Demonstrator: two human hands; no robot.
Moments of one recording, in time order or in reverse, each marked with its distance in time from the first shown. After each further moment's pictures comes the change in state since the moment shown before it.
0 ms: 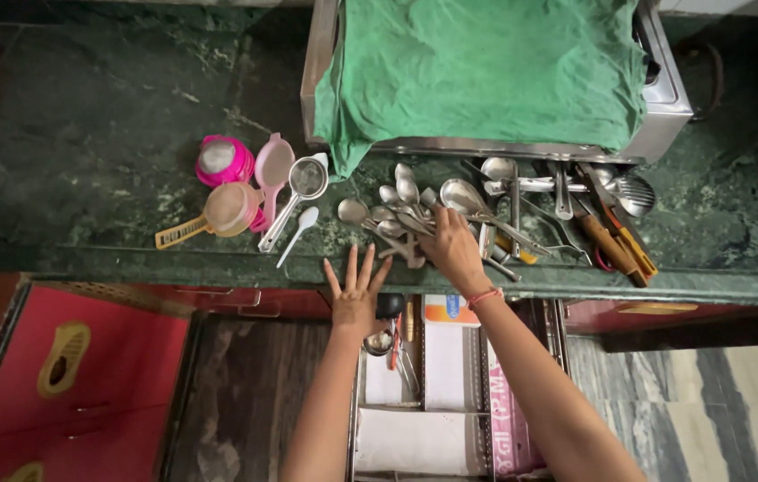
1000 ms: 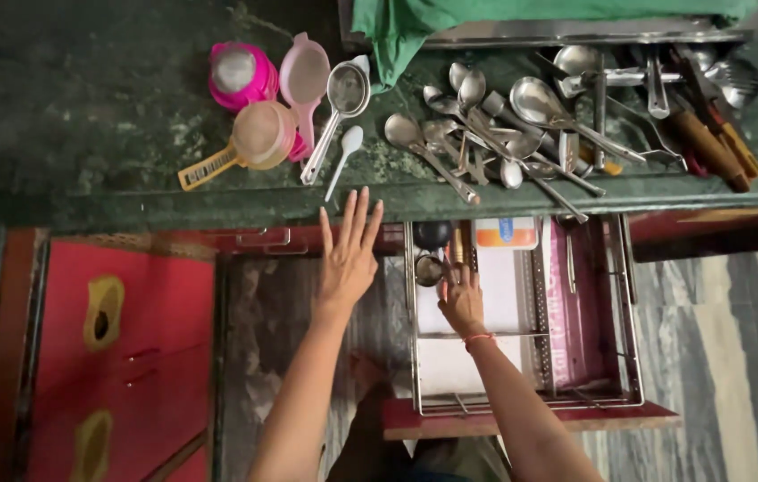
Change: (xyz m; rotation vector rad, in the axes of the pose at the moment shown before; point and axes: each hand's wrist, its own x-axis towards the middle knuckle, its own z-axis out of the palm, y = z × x) left_hand -0.064 -0.113 0.012 0.008 0.376 0.191; right_hand -0.233 -0.070 0.163 -0.134 -0.453 0.605
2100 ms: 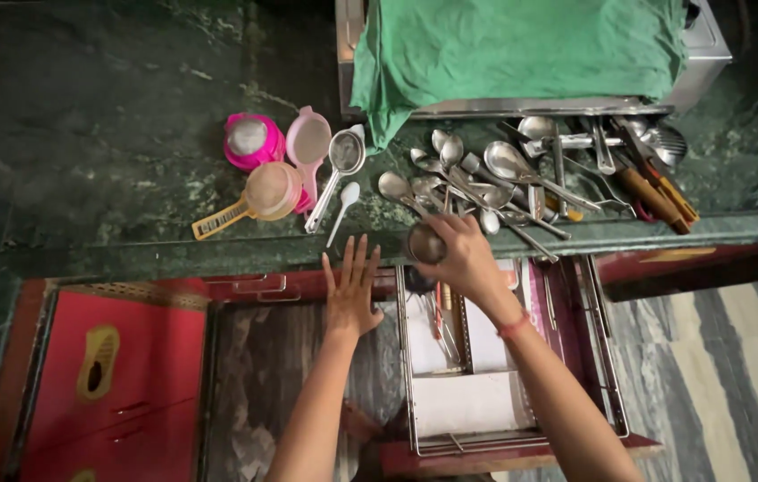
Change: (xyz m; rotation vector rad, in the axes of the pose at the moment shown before) left_hand 0.008 0.002 0.005 -0.029 -0.255 -0.091; right_hand 0.034 -0.134 -0.261 0.141 0.352 -0.617
